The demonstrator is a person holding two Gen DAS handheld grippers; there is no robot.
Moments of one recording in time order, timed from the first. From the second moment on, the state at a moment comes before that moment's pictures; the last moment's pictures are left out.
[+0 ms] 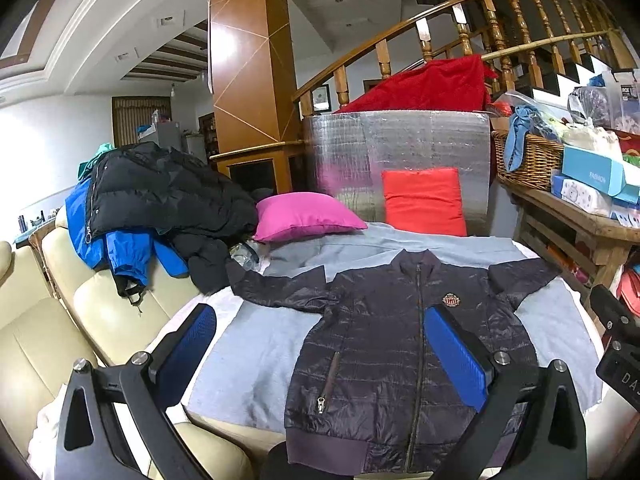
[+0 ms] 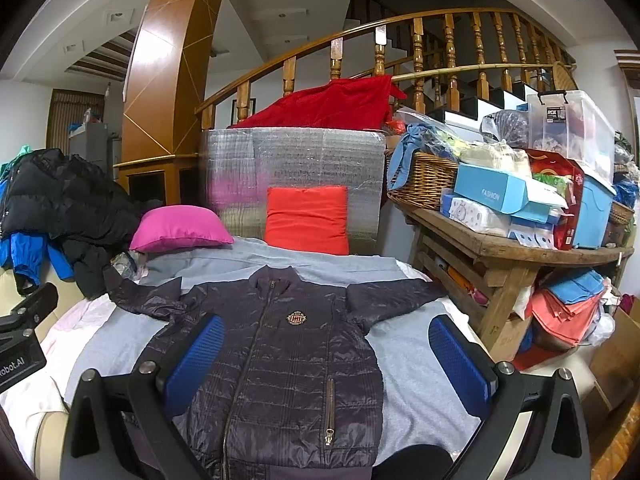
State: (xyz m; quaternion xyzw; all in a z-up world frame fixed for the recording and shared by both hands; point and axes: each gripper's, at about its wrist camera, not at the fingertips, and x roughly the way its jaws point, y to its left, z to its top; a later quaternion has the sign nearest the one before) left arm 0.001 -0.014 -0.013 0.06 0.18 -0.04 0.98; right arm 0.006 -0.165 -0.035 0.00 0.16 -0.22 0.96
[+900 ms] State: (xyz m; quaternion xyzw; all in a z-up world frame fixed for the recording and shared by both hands) left arm 0.003 -0.009 -0.016 0.05 0.19 -0.03 0.98; right arm 0.006 -0.165 -0.039 0.00 0.16 -0.22 0.96
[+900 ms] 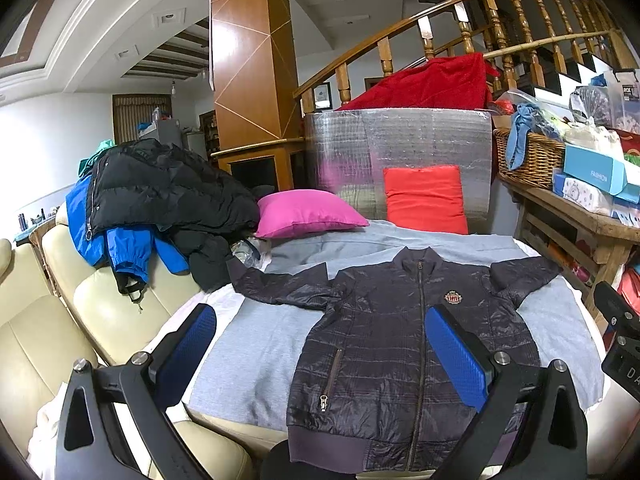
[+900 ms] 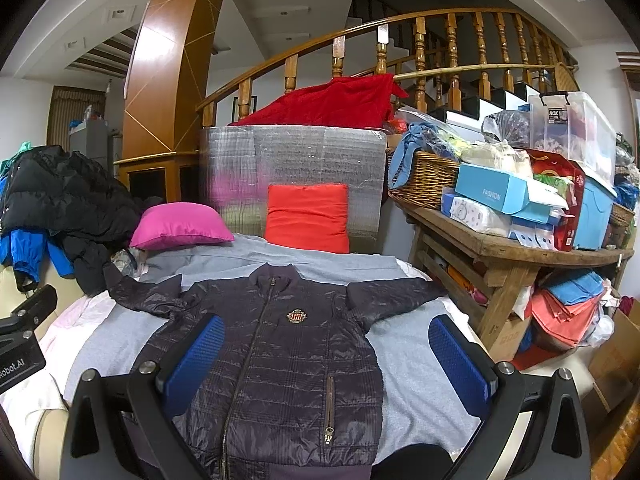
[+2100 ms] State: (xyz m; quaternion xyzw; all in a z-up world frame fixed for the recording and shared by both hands) left arm 0.066 -0.027 -0.042 0.03 0.25 -0.09 0.96; right arm 0.023 -0.185 -0.045 0.01 0.19 -0.23 0.96
